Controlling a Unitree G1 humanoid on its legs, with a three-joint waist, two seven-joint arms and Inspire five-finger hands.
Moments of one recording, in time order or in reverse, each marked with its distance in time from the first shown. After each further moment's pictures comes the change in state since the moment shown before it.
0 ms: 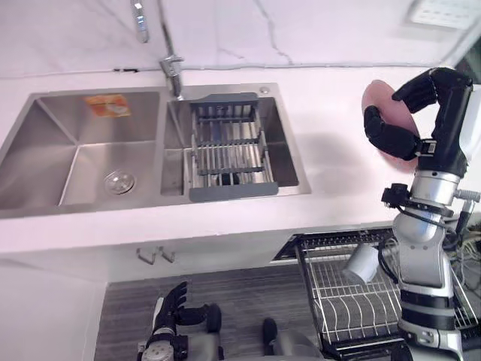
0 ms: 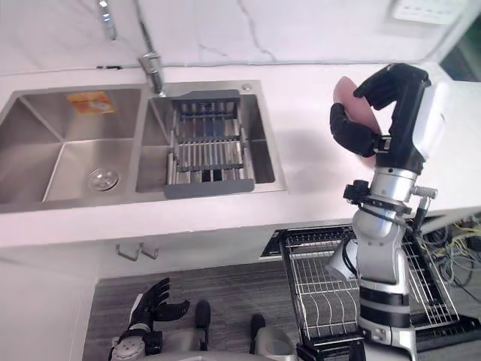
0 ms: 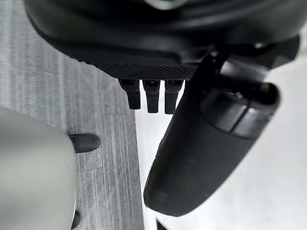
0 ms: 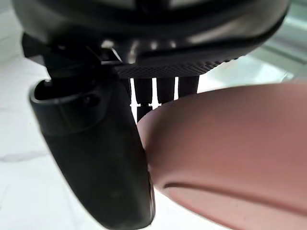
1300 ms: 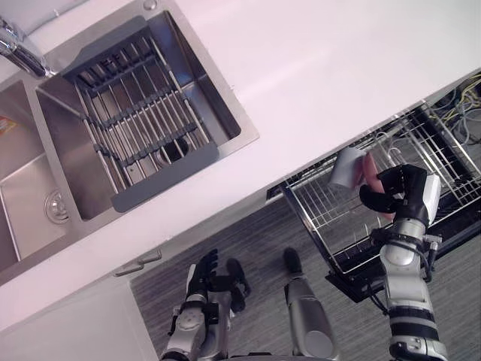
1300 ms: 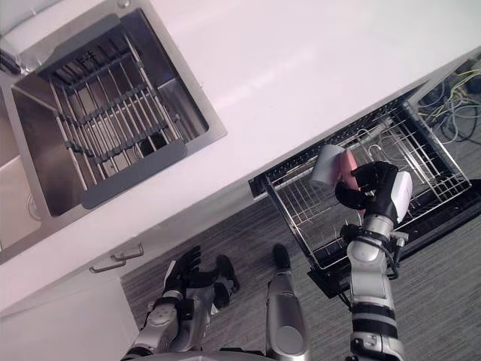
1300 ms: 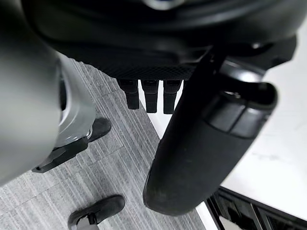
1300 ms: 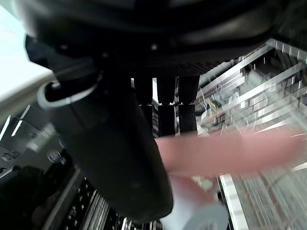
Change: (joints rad) left arm -0.199 -0.118 -0.101 0.006 -0.045 -0.041 0.047; right arm -0.046 0.022 -0.018 0.538 0.180 0.102 -0.001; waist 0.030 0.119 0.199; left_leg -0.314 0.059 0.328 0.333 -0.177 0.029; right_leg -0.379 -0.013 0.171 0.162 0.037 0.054
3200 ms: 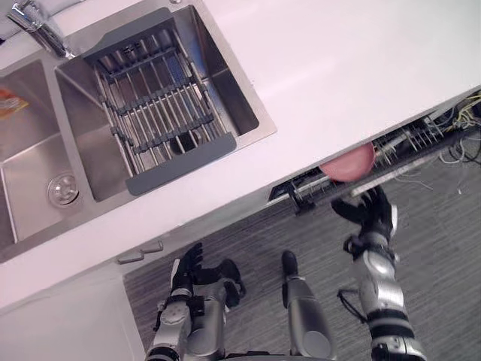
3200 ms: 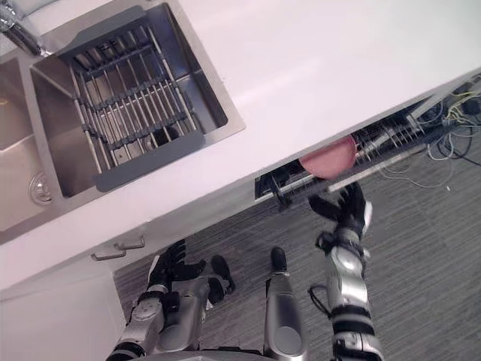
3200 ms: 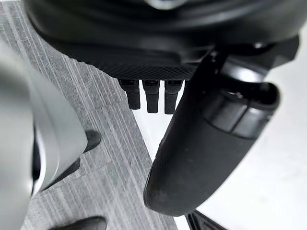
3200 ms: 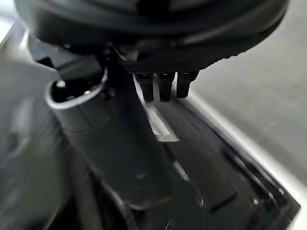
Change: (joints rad) left arm 0.004 0.038 0.137 -0.055 0.021 0.024 -0.054; right arm -0.068 0.049 0.179 0.076 0.579 0.011 0.072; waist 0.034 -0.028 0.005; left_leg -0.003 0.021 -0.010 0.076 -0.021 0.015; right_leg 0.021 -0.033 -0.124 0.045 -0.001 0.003
